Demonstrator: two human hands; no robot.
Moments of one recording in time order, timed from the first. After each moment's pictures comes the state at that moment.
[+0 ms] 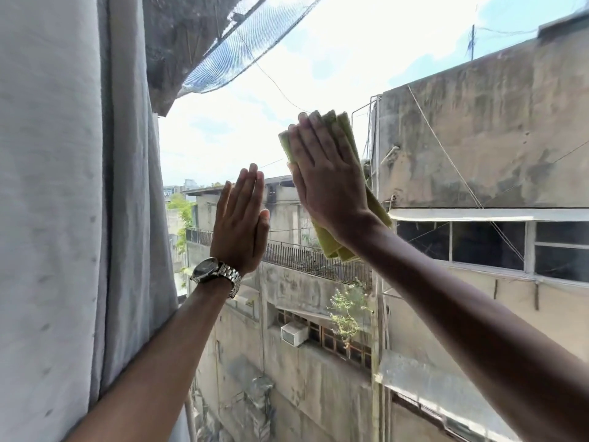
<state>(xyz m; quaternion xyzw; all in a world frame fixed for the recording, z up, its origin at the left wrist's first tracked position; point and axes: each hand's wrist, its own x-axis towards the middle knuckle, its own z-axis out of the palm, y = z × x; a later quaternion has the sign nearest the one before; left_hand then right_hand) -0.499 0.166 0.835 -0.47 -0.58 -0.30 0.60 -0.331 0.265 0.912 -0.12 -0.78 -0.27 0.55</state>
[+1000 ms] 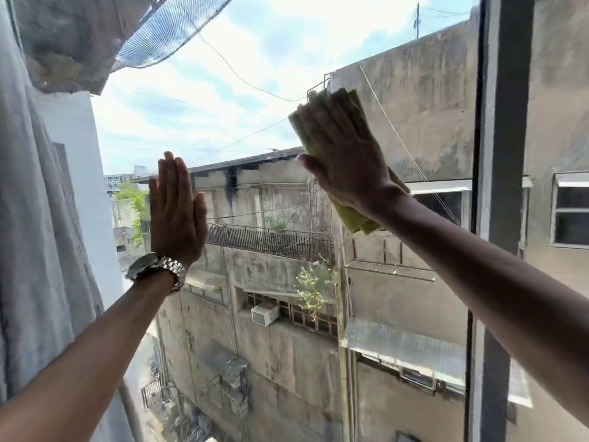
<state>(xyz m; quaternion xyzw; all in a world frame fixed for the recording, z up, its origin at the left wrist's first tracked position) -0.453 0.179 0.822 -0.41 -0.64 -0.35 0.55 -0.206 0.357 0.910 -0.16 -0.77 -0.38 0.48</state>
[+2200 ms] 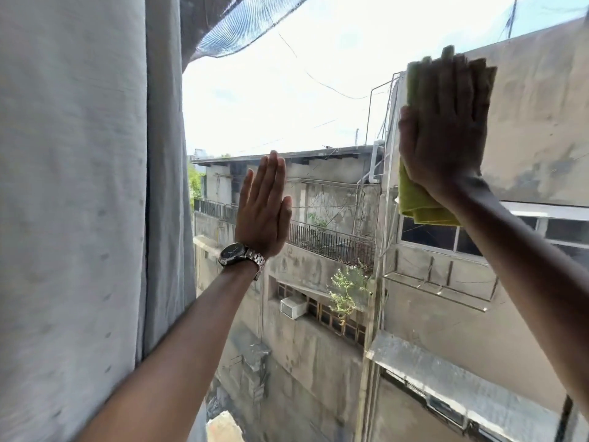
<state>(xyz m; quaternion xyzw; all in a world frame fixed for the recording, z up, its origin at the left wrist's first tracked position) -0.474 0.181 0.803 -0.44 -0.60 -0.33 0.57 -0.243 0.347 0.931 -0.22 -0.71 -0.26 0.61</state>
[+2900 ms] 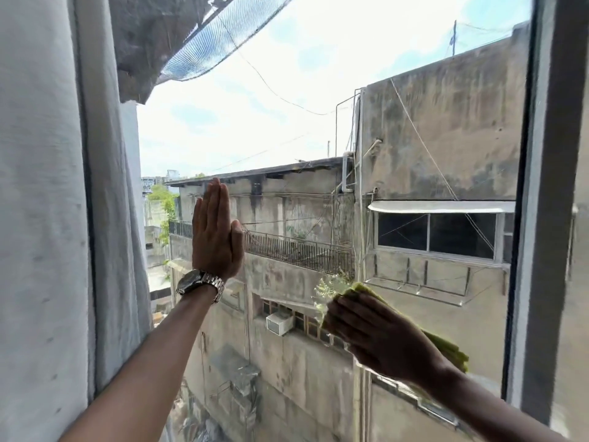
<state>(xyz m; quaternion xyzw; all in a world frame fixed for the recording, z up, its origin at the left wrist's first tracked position) -0.464 0.180 0.800 -0.43 -0.60 -0.39 0.56 -0.189 0.383 0.674 0.03 -0.81 -0.50 0.32</state>
